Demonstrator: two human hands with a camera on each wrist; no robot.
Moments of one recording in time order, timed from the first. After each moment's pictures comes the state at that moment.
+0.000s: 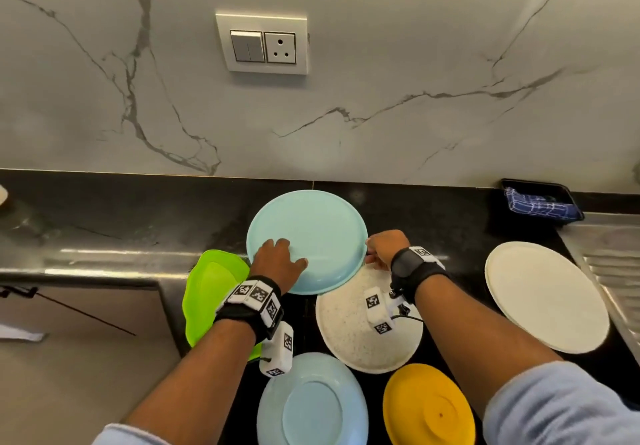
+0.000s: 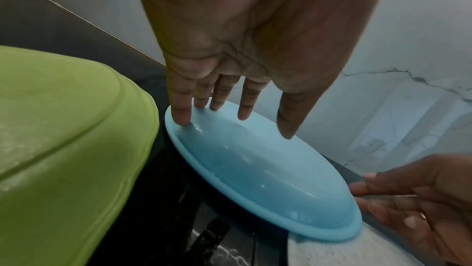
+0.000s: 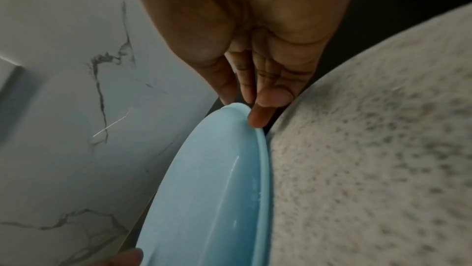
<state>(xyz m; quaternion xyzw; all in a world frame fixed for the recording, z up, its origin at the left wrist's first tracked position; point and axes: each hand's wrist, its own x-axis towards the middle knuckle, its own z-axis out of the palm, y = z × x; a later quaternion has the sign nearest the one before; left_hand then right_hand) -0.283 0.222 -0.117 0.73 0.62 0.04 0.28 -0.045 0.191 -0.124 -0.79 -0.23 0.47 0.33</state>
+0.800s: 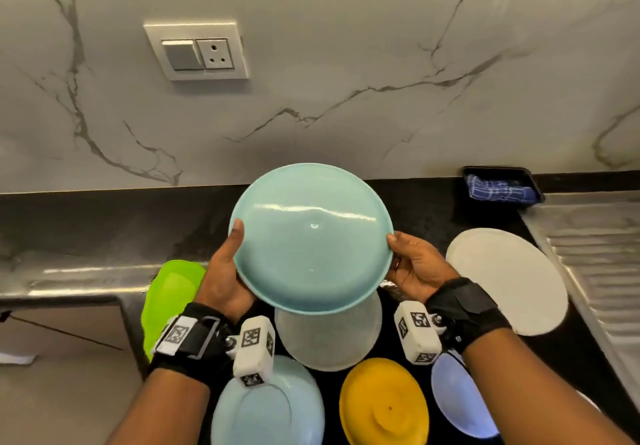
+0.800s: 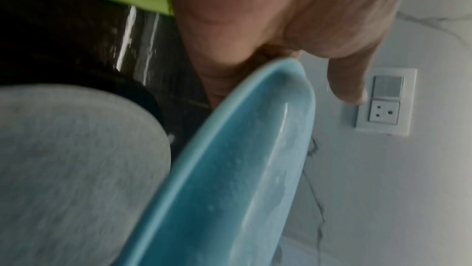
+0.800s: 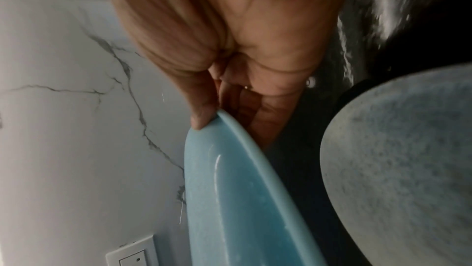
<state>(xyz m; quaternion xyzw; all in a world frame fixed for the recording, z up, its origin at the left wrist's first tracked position) -0.251 0.159 -0.035 0.24 0.39 0.39 0.80 0.023 0.075 -0.069 -0.48 -0.12 0.62 0.61</state>
